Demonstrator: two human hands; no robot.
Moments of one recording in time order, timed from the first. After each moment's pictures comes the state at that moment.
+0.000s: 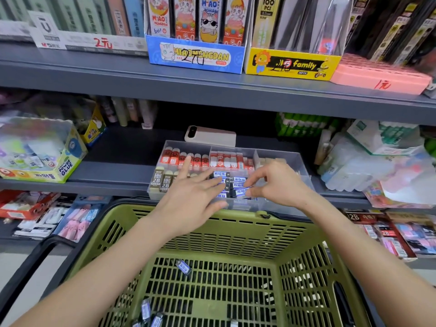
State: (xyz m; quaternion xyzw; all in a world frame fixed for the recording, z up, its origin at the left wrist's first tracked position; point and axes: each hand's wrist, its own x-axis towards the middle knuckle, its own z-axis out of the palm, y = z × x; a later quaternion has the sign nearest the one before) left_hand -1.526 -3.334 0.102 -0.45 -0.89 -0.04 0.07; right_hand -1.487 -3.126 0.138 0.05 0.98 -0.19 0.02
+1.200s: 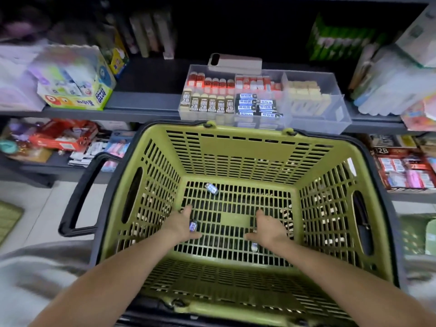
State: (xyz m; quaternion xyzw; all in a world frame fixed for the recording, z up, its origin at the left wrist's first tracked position) left_hand -1.408 -3.439 -0.081 -0.08 -0.92 -0.06 -0.39; right_hand -1.327 -3.213 -0.082 0.16 0.93 -0.16 0.29
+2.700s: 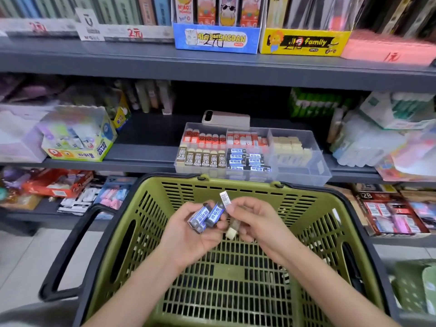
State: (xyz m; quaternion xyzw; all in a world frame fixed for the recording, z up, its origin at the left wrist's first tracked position) left_hand -1.434 -3.384 0.070 0.10 -0.23 -0.85 -0.46; right_hand -1.385 -3.229 0.096 0.11 0.63 -0.77 0.09
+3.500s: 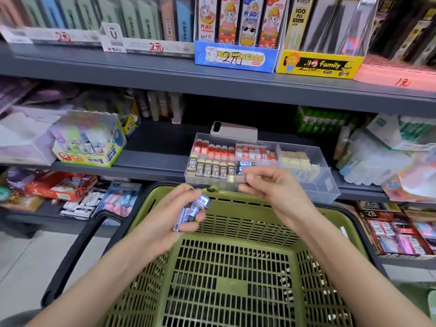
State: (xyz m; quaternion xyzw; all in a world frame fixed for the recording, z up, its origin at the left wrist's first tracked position) left_hand -1.466 -3.421 0.113 0.01 -0.52 -0.79 -0.33; right_hand -1.438 -3.210 0.145 0.14 0.67 -0.73 0.01
